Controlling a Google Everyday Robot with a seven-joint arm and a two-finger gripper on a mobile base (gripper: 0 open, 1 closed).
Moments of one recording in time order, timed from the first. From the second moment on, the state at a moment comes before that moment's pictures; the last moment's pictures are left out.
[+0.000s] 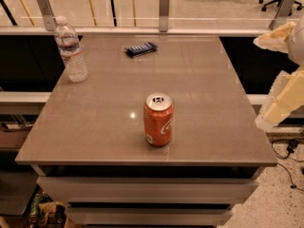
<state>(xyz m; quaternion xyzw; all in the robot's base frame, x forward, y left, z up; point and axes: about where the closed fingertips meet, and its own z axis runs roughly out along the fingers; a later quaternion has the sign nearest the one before) 0.434 -0.197 0.990 -0.61 0.75 0.04 0.27</state>
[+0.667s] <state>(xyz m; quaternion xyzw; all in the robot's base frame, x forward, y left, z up) 0.429 -0.168 0.983 -0.60 0.68 0.17 0.38</state>
